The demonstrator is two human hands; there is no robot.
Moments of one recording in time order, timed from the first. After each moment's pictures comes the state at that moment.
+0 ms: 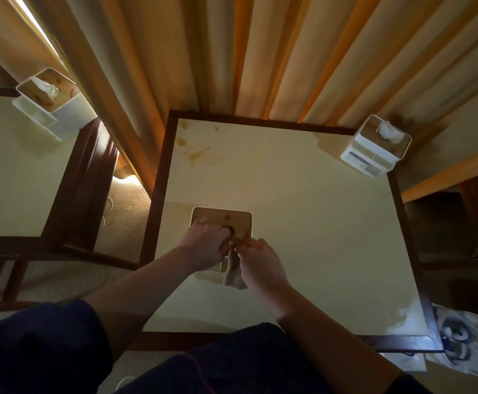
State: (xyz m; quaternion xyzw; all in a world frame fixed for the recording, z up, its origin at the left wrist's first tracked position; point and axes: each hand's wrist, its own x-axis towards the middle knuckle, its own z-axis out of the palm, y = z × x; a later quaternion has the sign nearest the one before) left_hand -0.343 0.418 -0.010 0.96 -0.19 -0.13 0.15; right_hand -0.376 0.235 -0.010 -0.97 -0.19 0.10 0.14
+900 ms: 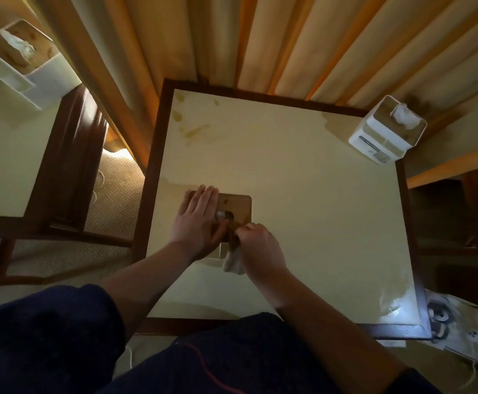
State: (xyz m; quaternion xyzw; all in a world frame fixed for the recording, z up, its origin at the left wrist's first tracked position) left_hand -0.348 0.422 -0.051 0.98 -0.08 -0.06 0.15; right_hand -0.359 0.242 0.010 -0.95 -0.18 0.19 0.15
